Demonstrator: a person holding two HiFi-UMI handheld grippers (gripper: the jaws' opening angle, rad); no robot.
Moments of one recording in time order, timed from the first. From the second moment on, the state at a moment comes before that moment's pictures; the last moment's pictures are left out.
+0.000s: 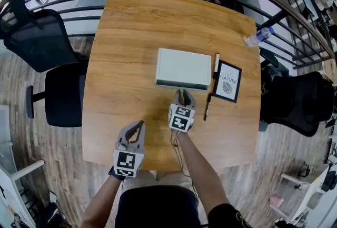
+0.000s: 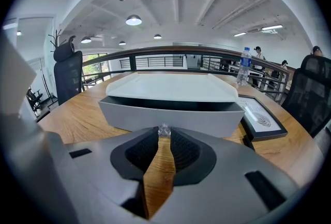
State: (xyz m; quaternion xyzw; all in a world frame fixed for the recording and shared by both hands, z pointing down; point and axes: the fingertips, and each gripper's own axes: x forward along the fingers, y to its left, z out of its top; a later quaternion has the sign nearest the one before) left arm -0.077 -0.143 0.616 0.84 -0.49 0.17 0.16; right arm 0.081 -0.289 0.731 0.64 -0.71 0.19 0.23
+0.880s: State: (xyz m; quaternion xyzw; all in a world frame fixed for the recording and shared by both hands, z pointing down) left arm -0.079 -0.130 0.610 0.84 -0.49 0.17 0.15; right arm 0.081 -0.257 0.737 0.63 -0.71 0.20 0.24
